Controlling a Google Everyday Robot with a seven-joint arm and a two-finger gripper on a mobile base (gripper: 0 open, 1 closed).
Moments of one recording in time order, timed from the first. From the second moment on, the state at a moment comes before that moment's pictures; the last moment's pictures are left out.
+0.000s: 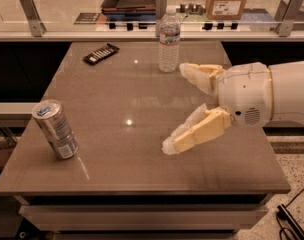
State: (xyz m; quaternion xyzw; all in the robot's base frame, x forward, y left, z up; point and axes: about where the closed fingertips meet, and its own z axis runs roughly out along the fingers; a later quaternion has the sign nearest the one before) arm 0.414 -0.036 0.964 -0.52 0.63 0.33 0.47
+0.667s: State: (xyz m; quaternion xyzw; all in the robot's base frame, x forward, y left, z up) arm 0.415 -0.028 0.963 -0.53 0.64 0.32 0.46
